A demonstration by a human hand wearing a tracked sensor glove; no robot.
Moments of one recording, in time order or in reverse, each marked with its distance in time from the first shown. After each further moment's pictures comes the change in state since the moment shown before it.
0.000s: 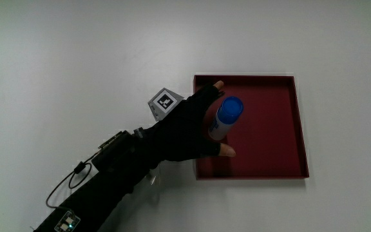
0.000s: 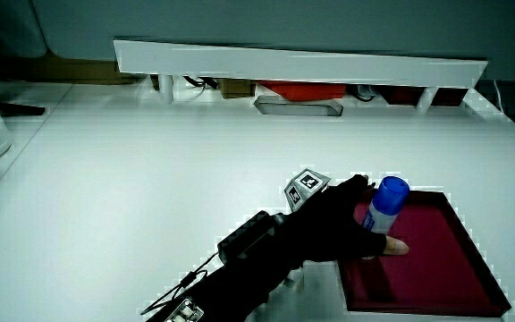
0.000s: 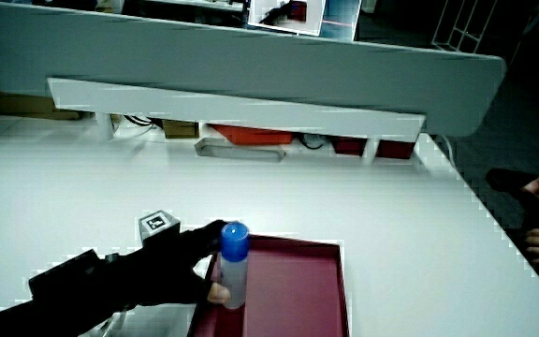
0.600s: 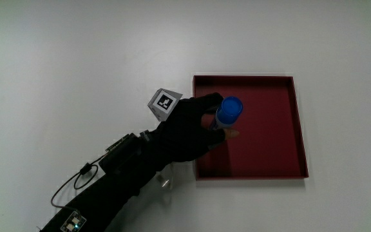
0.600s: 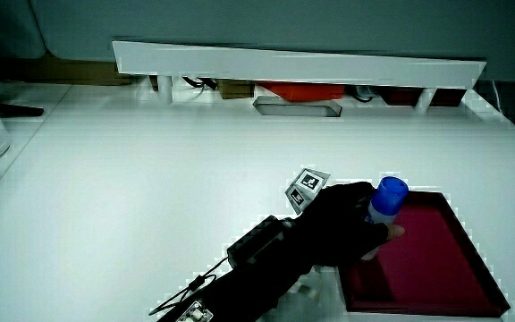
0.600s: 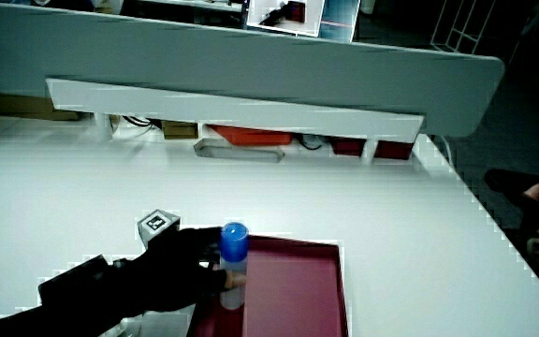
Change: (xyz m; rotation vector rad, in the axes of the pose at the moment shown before) arm -0.012 0.029 -0.025 0.092 0.019 -0.093
